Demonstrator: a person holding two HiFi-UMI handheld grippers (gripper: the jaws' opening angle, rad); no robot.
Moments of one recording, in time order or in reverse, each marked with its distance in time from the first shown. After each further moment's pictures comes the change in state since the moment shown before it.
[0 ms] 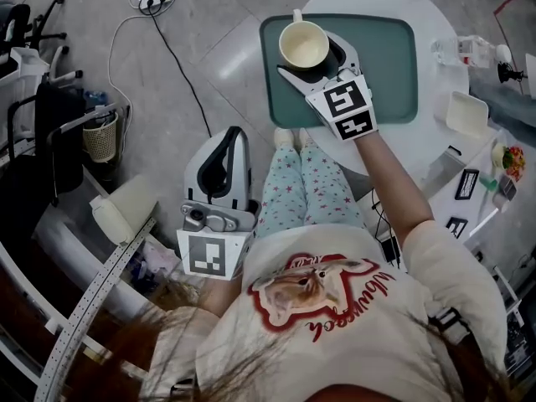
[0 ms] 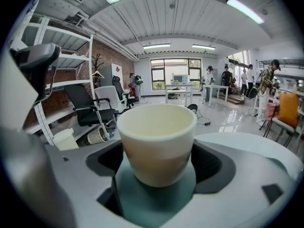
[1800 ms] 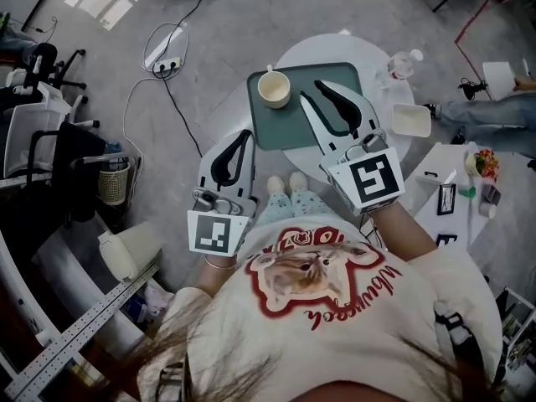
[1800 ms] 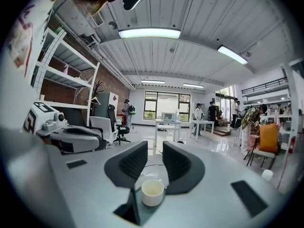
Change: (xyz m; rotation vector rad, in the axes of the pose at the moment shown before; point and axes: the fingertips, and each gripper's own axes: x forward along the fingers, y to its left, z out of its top) left arm -0.001 -0.066 0.086 0.123 -0.104 -0.139; right arm -0.236 0.023 0.191 -0.077 -0.391 -0.162
